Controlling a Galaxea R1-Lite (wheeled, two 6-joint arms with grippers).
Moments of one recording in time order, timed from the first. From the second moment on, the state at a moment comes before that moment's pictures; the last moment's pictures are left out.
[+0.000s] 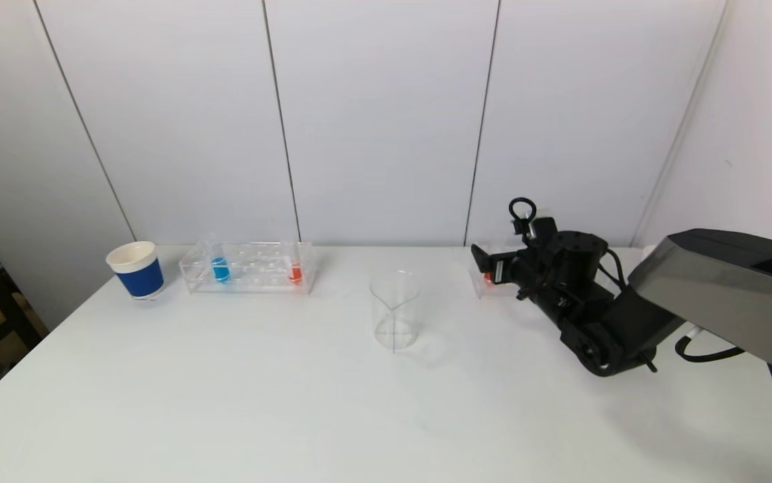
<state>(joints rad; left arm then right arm) 0.00 0.00 0.00 0.00 -0.01 0.08 0.29 2.38 -1.03 -1.26 -0.12 0.00</state>
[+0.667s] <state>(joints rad) 0.00 0.00 0.00 0.00 -0.01 0.08 0.30 2.38 -1.03 -1.26 -0.12 -0.01</state>
